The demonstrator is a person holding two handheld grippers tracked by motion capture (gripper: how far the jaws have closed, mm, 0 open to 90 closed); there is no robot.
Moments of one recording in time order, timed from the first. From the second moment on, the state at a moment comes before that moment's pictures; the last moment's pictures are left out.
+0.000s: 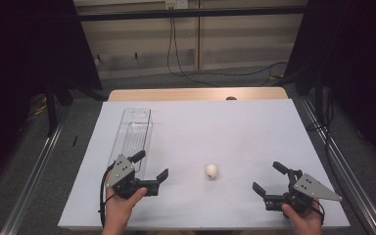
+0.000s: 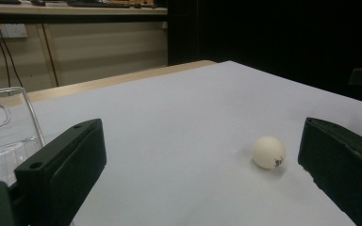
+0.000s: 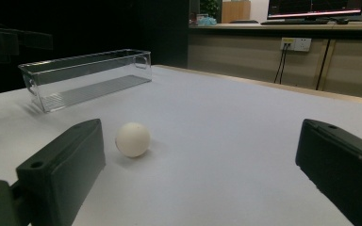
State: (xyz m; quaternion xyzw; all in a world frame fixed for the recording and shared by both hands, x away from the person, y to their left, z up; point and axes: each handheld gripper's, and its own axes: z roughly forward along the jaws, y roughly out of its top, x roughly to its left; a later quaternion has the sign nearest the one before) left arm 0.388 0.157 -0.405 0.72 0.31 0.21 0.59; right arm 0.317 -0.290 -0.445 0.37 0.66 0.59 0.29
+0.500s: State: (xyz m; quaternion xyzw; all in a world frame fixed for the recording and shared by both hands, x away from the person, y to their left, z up) left arm 0.393 0.138 -0.407 0.72 0.30 0.19 0.59; right arm 0.317 -0.290 -0.445 0.36 0.66 0.59 0.29
